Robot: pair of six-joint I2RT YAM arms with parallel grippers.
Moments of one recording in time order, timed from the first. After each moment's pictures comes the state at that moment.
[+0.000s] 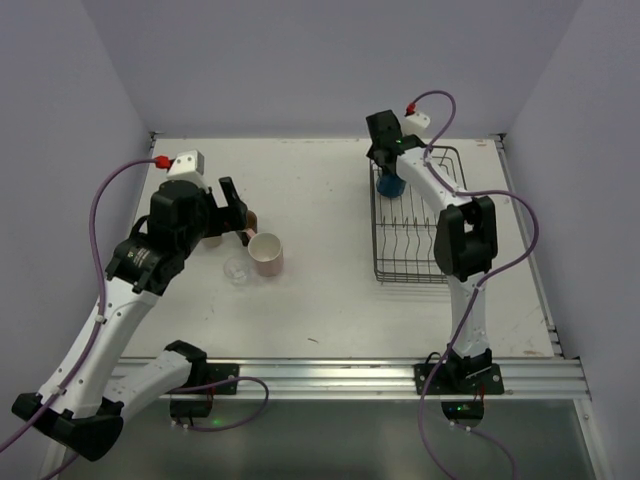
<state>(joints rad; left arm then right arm) -0.41 0.94 1.16 -0.71 -0.24 -0.44 0.36 2.17 1.96 -0.67 0.68 0.79</state>
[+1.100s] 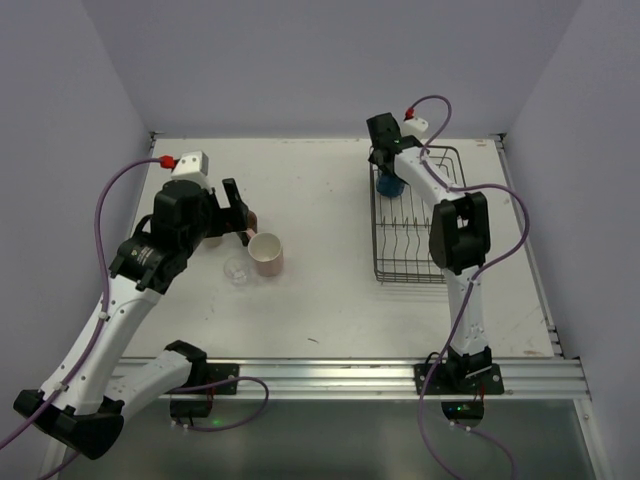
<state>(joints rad) -0.41 0.95 1.15 -0.70 -0.24 -0.41 0.34 2.26 2.01 -0.69 0.65 0.79</state>
